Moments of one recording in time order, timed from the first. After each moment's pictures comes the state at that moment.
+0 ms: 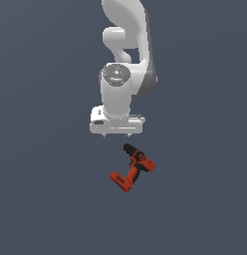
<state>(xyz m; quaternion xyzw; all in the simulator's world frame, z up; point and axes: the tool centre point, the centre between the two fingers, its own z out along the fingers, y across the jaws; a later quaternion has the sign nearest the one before) -0.015 -0.029 0.155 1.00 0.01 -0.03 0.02</state>
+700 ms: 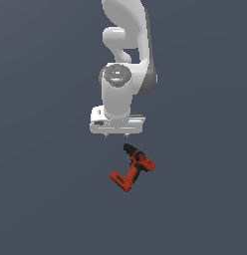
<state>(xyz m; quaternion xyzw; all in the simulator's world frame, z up) -0.016 -0.030 0.155 1.00 0.02 -0.03 0.03</state>
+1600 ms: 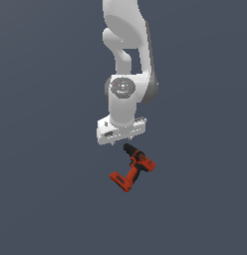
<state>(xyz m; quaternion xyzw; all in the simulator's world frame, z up) -0.011 -0.009 0.118 0.99 0.16 -0.02 0.01</state>
